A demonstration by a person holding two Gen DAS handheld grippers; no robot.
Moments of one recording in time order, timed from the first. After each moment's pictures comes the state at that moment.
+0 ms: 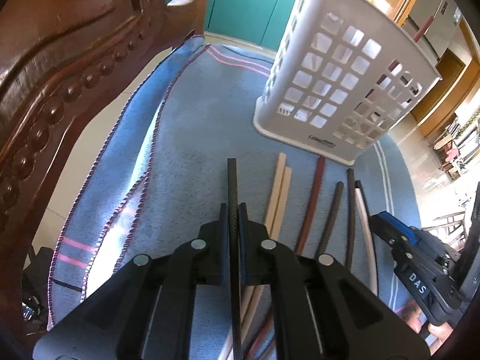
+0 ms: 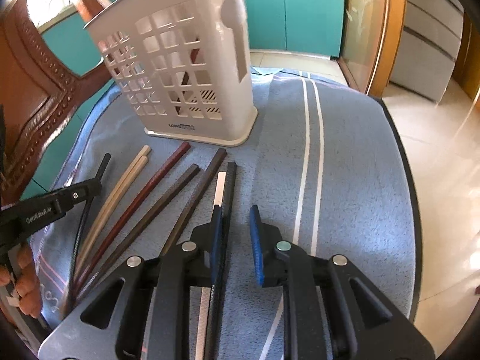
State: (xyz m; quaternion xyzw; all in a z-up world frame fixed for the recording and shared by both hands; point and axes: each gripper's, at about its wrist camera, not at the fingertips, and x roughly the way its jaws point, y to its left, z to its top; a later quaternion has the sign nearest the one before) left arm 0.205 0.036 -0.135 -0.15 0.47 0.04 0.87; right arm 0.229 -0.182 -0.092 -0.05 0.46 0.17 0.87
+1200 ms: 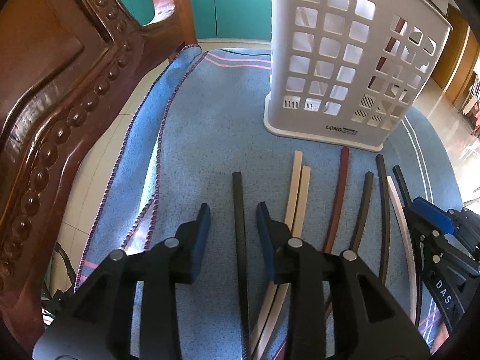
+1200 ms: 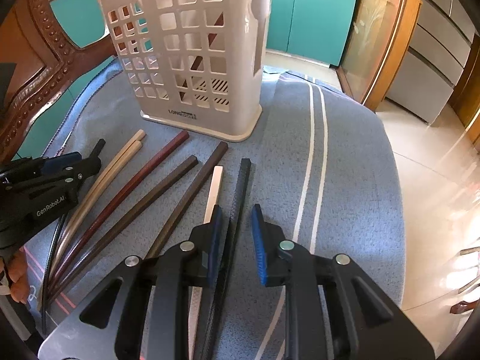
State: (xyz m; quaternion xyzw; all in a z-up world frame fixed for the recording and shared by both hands) left arm 0.227 -0.005 -0.141 -0.04 0.48 0.09 0.87; right arm 0.233 -0.174 -0.096 -0.09 0.47 0.16 0.86
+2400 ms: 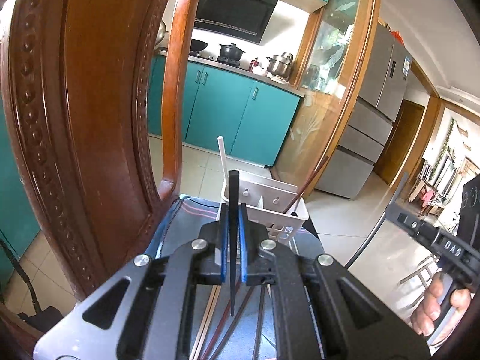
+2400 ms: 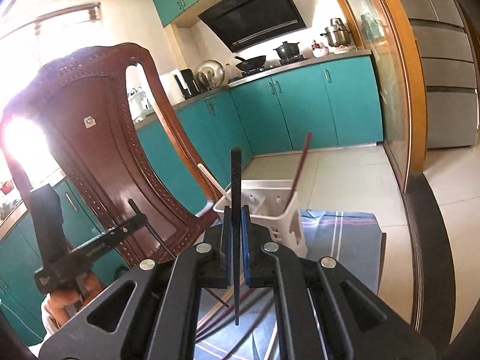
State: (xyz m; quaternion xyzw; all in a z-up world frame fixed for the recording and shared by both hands) left arm 0.103 0.025 0.048 -0.15 0.22 0.01 0.96; right arm 0.182 -0.244 0.117 0.10 0.25 0.32 0.91
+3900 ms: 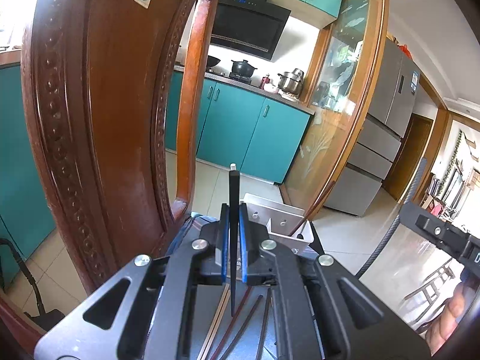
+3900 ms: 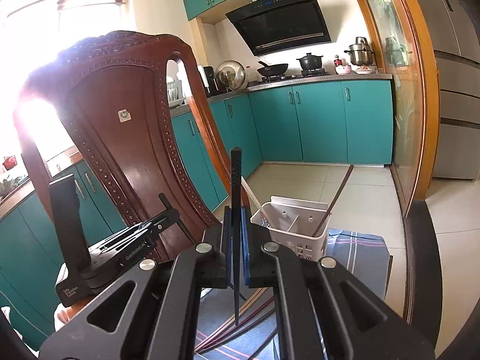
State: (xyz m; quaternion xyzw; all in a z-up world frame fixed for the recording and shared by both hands) left arm 0.101 0.041 0.069 -0.16 0.19 0.04 0.97; right arm 0.149 -0.199 0.157 0.05 0.23 0.34 0.91
